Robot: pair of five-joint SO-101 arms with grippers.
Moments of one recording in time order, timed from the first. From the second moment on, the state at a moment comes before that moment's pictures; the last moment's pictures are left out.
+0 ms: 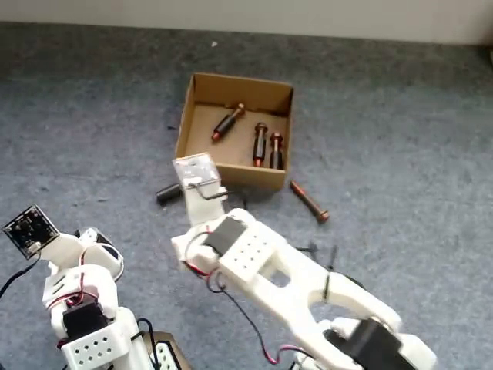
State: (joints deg) left arm -30.5 -104.0 96.0 56.4 23.6; right arm -55.6 -19.6 36.9 57.1 -26.2
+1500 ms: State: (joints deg) left arm 3.9 -53.5 62.3 56.3 -21.1; right arm -2.2 -67.5 80.4 36.0 -37.8
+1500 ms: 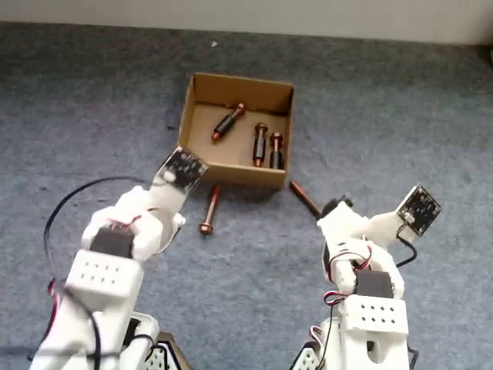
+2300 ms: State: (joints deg) left arm 19.3 9.2 27.7 56.7 -12.3; right arm 3.4 -67.5 80.4 36.0 -37.8
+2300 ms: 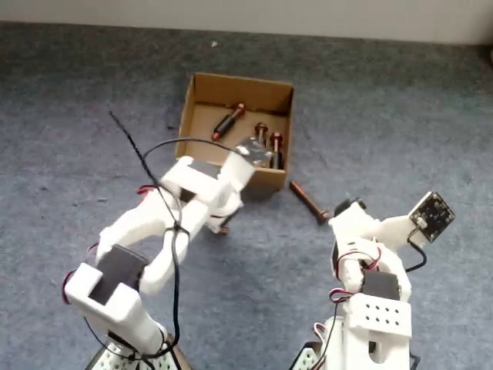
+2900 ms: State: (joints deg) left arm 34.9 9.4 3.6 71.7 -4.5; right arm 16.1 -67.5 80.4 36.0 -44.5
